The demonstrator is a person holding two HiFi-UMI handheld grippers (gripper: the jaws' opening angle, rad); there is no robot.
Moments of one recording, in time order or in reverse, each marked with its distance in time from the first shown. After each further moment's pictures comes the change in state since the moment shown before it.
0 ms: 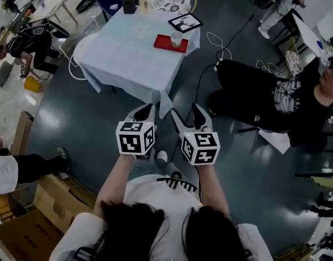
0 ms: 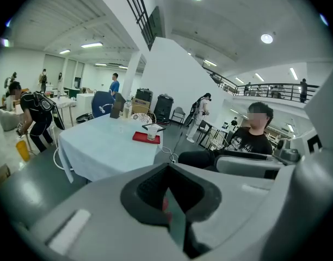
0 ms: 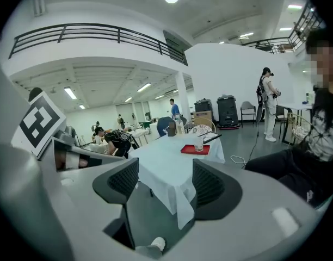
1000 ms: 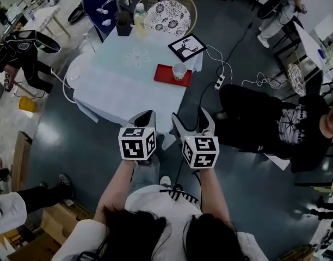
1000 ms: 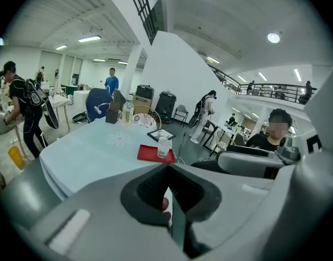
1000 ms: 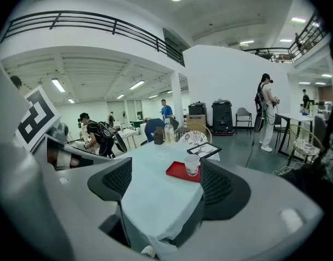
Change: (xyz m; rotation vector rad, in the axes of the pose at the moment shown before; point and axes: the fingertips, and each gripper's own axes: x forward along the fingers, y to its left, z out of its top) left arm 0.138 0.096 0.105 -0.011 0.037 -0.001; right arm 0.174 -0.061 0.084 -0.045 -0.009 -0.095
